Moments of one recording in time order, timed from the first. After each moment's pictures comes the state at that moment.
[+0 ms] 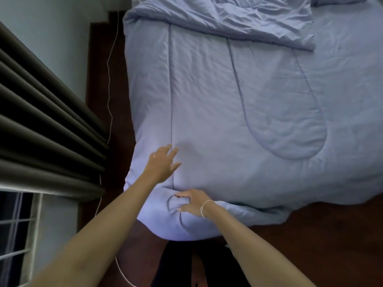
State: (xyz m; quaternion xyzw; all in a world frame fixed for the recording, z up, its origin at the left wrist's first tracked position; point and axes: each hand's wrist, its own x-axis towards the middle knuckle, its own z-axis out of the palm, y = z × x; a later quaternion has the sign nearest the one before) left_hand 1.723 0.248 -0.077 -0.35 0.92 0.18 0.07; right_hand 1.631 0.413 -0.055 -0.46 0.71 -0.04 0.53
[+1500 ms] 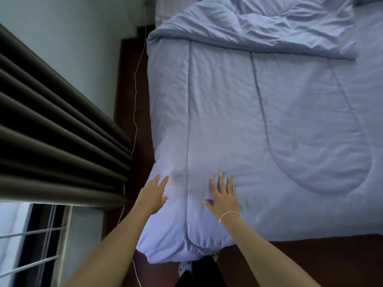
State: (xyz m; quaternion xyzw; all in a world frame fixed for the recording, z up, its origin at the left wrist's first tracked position) left_hand 1.768 0.223 -0.056 -0.42 0.86 0.13 0.26; right_hand 1.565 0.367 -0.120 -0.52 0.83 0.01 0.21
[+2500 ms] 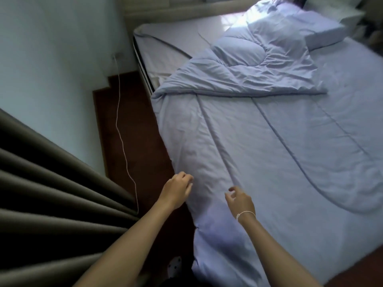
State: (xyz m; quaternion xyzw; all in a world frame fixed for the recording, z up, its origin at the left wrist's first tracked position) left_hand 1.763 -0.098 0.004 -0.24 0.93 0.27 0.02; right_hand 1.631 0.093 -0.033 -0.13 0.92 -0.26 0.26
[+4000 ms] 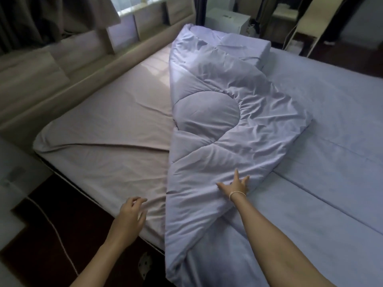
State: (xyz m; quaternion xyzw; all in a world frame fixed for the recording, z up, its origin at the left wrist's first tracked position) left_hand 1.367 -0.724 0.009 -0.08 0.96 0.27 0.06; right_hand 1.211 -0.402 -0.051 0.24 0.90 -0.30 0.21
